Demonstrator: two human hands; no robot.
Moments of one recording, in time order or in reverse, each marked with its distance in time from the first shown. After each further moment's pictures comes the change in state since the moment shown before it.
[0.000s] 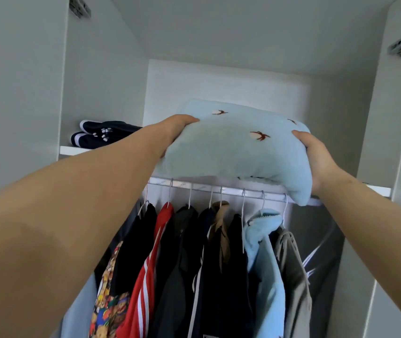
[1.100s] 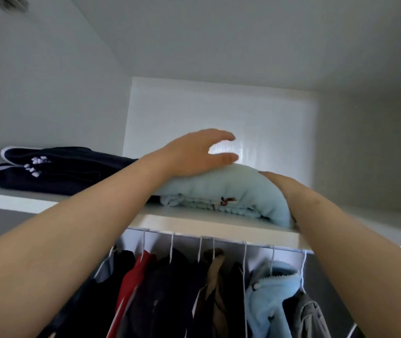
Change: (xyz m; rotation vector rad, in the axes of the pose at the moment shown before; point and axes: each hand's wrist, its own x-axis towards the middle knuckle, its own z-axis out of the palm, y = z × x) left_hand 0.133 0.007 0.051 1.111 -0.013 0.747; right_hand 0.206 0.039 -0.011 -1.143 0.041 -0.036
